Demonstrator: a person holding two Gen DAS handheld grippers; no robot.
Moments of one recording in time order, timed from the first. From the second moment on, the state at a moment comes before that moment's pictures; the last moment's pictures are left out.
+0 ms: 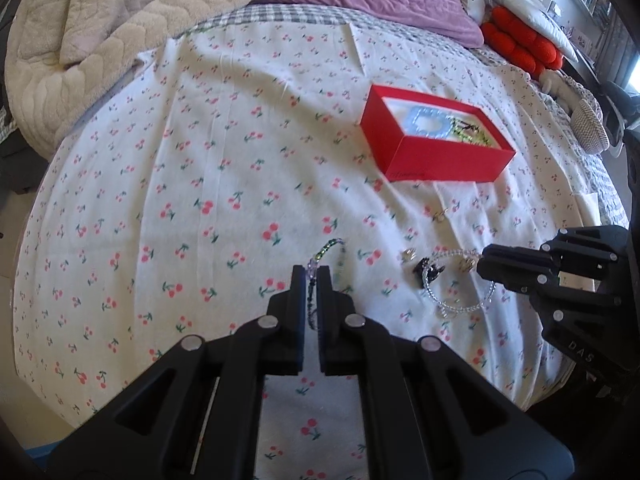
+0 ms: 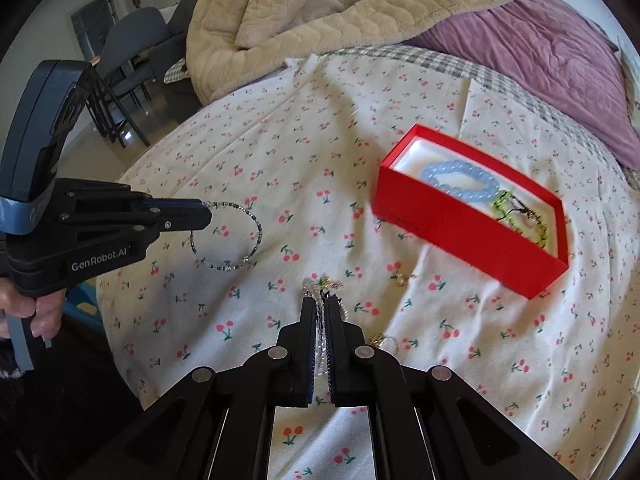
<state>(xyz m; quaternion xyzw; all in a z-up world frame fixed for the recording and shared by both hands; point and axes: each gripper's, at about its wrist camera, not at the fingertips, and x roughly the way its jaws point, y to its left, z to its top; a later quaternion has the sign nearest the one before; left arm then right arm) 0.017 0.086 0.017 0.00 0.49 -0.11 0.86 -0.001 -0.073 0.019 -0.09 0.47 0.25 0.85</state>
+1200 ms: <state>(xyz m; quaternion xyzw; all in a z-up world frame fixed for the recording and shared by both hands) 0.106 -0.027 0.063 -0.07 0.44 -0.23 0.87 0.087 -0.186 0.082 0.03 0.40 0.16 0.90</state>
